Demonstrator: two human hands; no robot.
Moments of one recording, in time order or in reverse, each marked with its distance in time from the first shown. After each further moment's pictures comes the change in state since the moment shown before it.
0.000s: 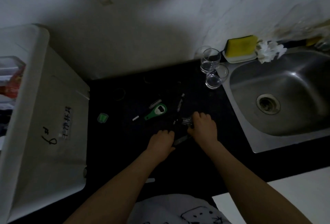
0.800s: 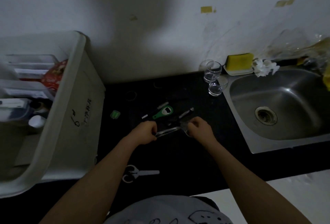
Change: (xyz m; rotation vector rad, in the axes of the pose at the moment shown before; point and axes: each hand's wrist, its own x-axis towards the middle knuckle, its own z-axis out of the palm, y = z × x) left_hand -0.052 -0.061 -0.038 -0.431 0.048 -0.178; right_hand -0.037 -0.020 -0.024 0.830 -0.147 0.148
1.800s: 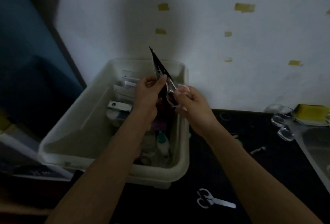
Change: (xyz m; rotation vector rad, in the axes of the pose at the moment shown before) left_hand -0.172 -0.117 -0.209 -1.500 0.959 0.216; right_hand -0.114 -0.292 0.198 0.597 -0.377 -0.521
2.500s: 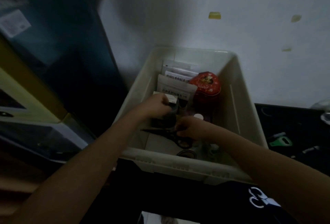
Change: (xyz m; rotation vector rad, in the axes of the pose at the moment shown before) left_hand 0.055 0.019 -0.177 1.275 -0.472 -0.129; right_hand 0.030 0.089 0.127 -1.090 -0.527 0.394
